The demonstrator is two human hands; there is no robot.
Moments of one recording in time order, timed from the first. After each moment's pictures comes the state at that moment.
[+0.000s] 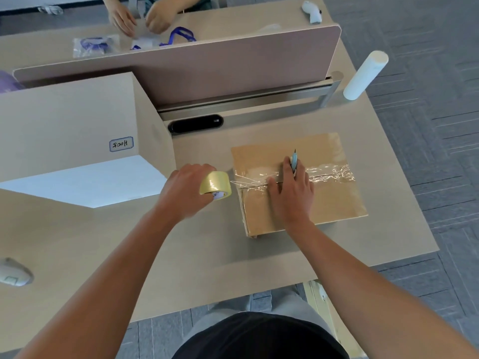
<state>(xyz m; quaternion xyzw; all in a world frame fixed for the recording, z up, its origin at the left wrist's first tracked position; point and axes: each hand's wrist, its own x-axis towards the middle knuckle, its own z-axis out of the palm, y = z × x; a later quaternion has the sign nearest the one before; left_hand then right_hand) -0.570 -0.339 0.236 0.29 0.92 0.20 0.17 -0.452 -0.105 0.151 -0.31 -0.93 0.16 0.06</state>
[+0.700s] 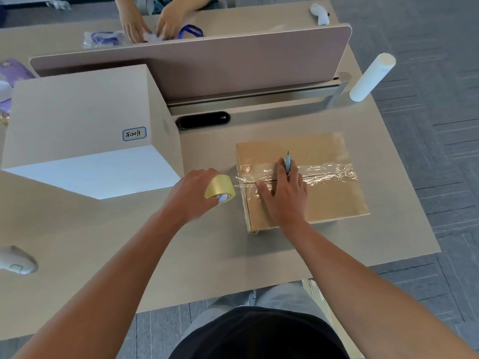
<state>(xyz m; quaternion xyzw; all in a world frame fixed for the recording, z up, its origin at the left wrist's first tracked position) -0.557 -0.360 0.215 0.28 0.92 0.20 0.22 -0.448 -0.134 0.149 -0.28 -0.94 0.17 0.03</state>
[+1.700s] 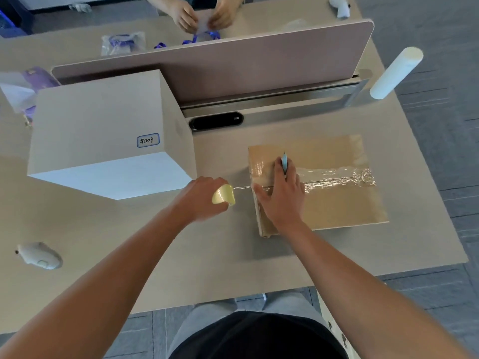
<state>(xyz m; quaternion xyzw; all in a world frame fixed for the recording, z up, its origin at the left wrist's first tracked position) -0.574 -0.365 0.208 0.28 0.91 0.12 0.28 -0.474 -0.158 0.161 -0.26 -0.94 0.24 0.00</state>
